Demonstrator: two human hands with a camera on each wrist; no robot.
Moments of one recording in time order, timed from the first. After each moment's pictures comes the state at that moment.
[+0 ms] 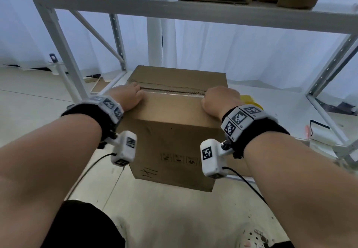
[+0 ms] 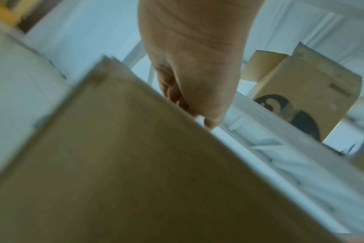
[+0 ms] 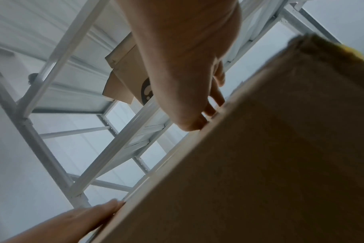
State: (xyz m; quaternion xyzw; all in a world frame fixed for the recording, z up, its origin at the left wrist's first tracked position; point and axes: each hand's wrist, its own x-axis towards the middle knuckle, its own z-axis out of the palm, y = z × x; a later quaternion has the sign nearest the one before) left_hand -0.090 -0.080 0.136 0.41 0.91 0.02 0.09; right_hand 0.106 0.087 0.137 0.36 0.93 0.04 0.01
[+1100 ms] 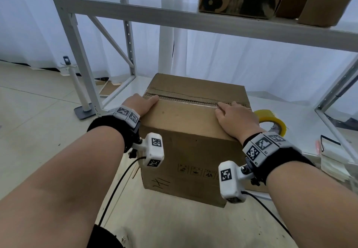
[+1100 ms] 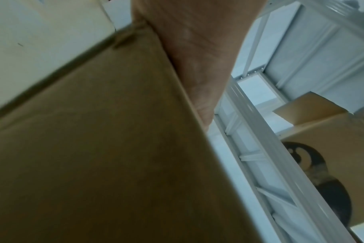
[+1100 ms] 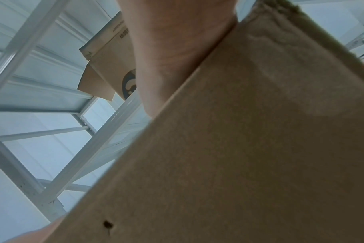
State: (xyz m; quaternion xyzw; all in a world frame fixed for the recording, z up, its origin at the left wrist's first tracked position) left_hand -0.122 -0.078 0.112 0.24 0.94 0.21 0.13; right_hand 0.099 0.079 0.113 0.39 0.92 0.00 -0.03
